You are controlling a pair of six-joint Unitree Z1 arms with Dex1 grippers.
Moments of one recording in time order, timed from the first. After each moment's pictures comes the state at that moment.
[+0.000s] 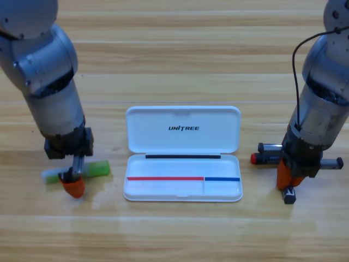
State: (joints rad) arm 0 -0.65 1.98 -1.23 0.74 0.10 0.76; arm 1 0.73 2.07 -1.32 0.76 0.03 0.67
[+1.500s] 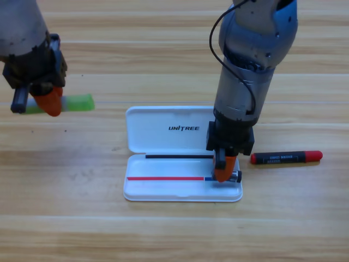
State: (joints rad) arm 0 -0.69 1.79 -1.56 1.14 0.20 0.80; arm 1 0.85 2.30 -1.92 1.16 0.15 -0.67
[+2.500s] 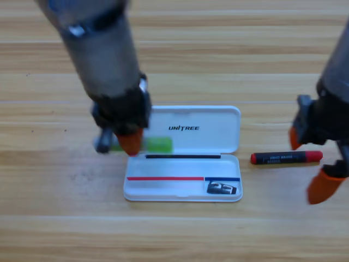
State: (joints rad) arm 0 -0.93 1.96 -1.70 1.15 0.11 0.71; arm 1 0.84 1.84 -1.54 1.16 0.10 -0.72
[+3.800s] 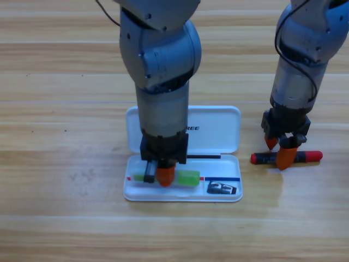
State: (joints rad) arm 0 -0.94 2.23 -1.79 1.08 0.06 0.70; arm 1 0.65 2.25 -1.73 1.06 0.02 -1.09
